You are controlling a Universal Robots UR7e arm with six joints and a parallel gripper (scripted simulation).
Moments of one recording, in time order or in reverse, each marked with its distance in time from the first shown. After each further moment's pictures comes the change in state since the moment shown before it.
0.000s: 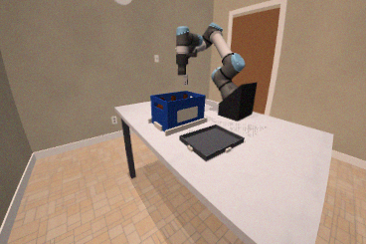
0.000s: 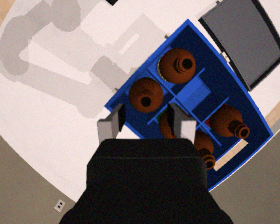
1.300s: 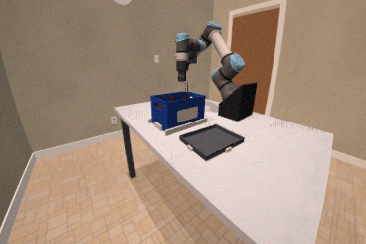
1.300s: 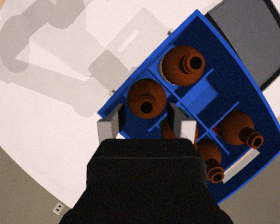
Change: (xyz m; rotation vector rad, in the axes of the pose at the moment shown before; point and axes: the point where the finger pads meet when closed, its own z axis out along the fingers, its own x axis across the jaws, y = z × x) arm -0.001 -0.001 0.037 0.003 -0.005 -0.001
